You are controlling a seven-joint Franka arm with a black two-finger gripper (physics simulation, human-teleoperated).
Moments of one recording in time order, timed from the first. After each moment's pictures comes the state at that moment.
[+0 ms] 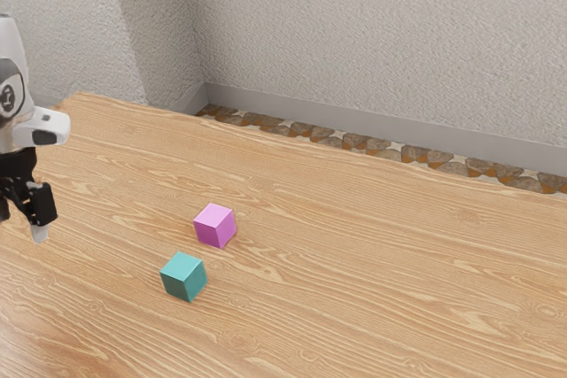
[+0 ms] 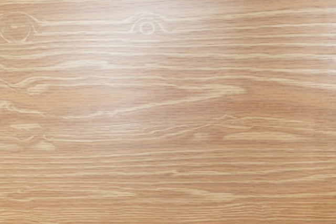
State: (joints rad) arm 0.97 -0.81 -0.57 -2.45 -0.24 1.60 0.61
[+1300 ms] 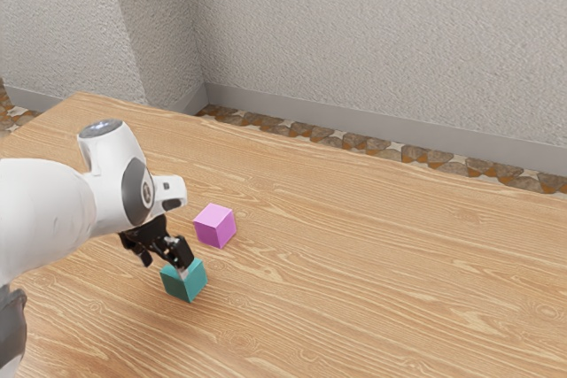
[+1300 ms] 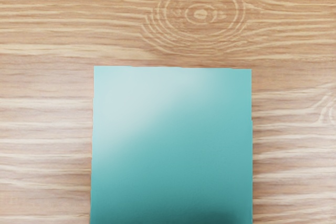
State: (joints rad) arm 1.42 -0.62 -1.41 -2.50 -0.89 2.24 0.63
